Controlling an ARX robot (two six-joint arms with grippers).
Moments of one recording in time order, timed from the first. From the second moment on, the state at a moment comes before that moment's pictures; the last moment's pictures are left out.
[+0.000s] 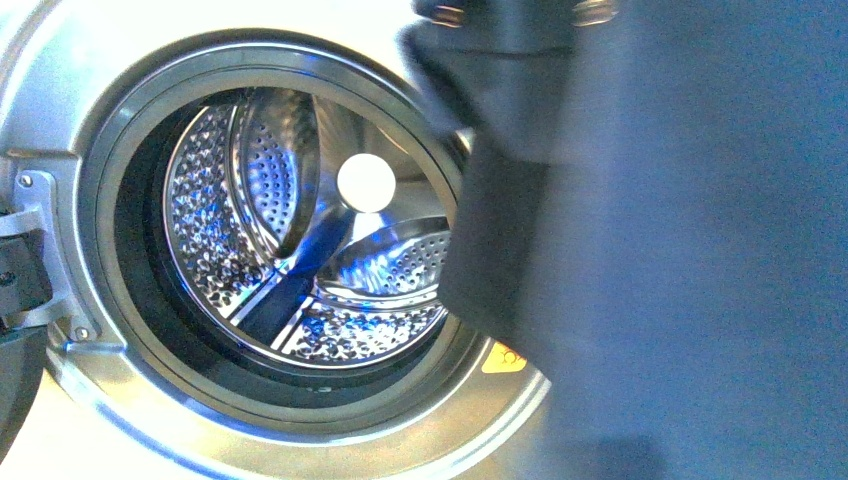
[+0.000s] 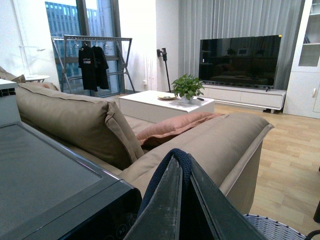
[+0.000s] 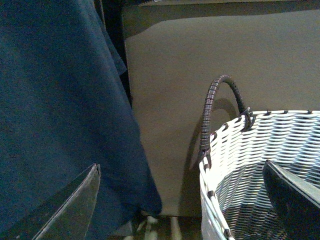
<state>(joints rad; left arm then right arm) -0.58 1.72 2.42 -0.35 0.34 0.02 0.00 0.00 0.01 0.00 0.00 0.00</state>
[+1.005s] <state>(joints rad) -0.58 1.72 2.42 -0.35 0.34 0.02 -0.42 0.34 0.28 0.29 -0.71 0.38</state>
